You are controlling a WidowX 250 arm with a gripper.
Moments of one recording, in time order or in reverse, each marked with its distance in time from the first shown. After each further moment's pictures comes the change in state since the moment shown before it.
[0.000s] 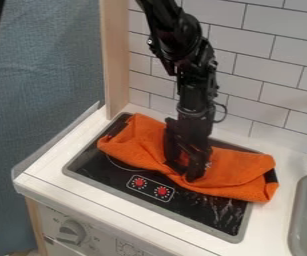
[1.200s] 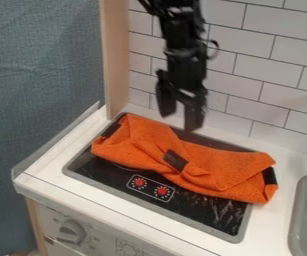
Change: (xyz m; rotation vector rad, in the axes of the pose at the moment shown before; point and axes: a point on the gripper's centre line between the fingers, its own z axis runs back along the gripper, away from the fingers) arm 0.002 0.010 0.092 -0.039 -0.181 -0.004
